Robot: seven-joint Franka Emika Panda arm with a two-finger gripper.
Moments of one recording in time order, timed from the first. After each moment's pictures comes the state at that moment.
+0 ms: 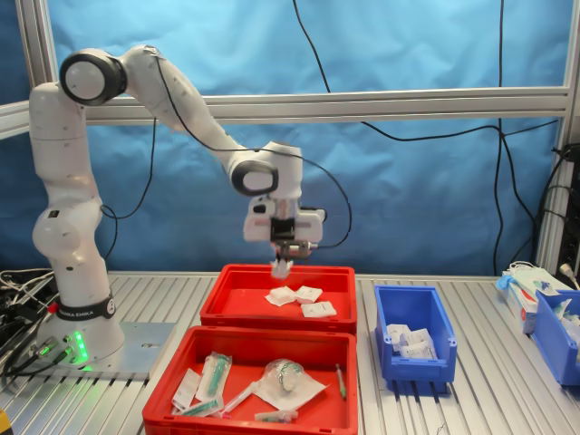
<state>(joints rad) 0.23 0.04 0.06 -2.39 -0.04 2.39 2.62</state>
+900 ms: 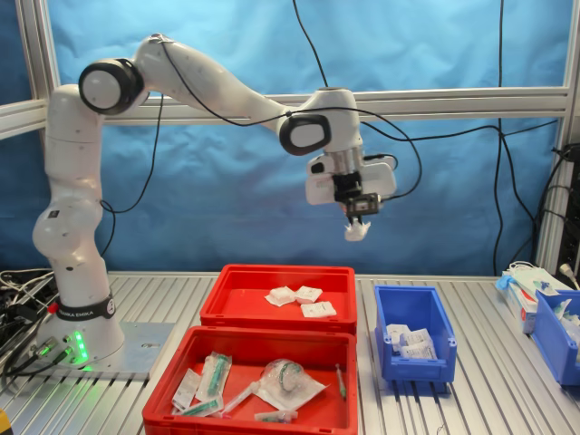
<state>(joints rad) 0.23 0.21 -0.12 -1.84 -0.03 2.25 2.62</state>
